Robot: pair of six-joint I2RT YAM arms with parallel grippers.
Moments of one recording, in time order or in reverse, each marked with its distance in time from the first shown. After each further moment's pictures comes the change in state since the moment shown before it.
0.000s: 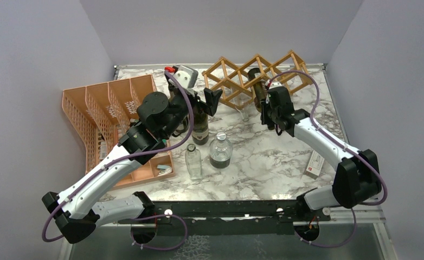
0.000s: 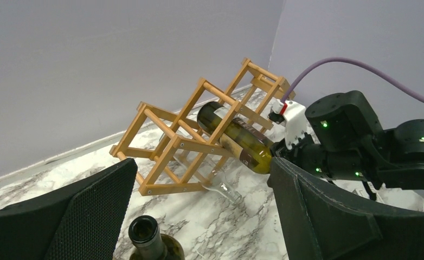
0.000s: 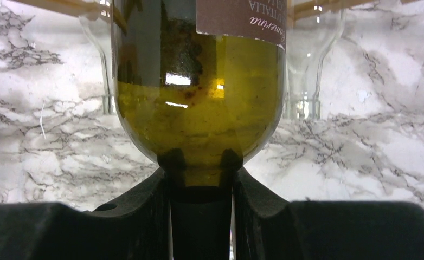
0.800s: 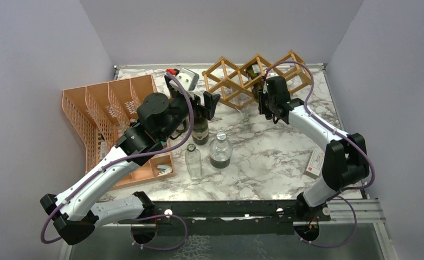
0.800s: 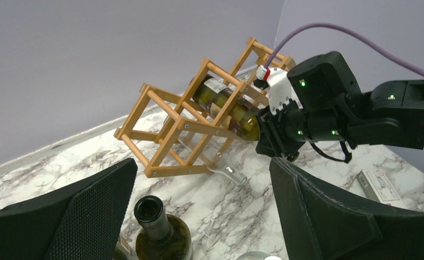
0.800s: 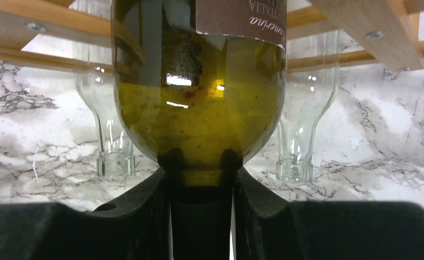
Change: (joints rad) left arm 0.000 -0.020 0.000 -0.095 0.000 0.010; right arm -0.054 0.200 0.172 0.049 -0.048 -0.068
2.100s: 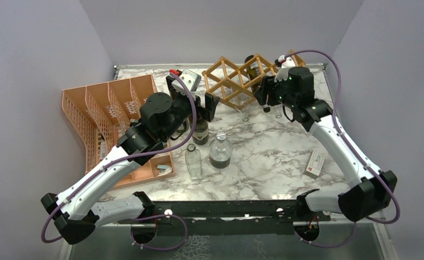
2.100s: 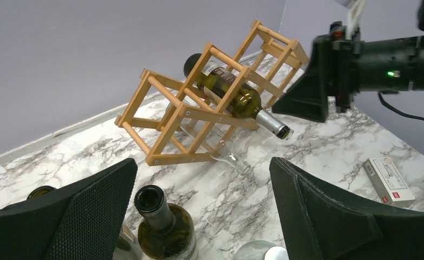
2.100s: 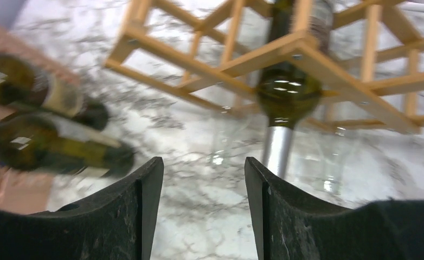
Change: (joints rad) left arm 0.000 0.004 0.000 -0.033 -0.018 0.002; right arm 0.001 -0.299 0.067 -0.056 -0.261 0.054
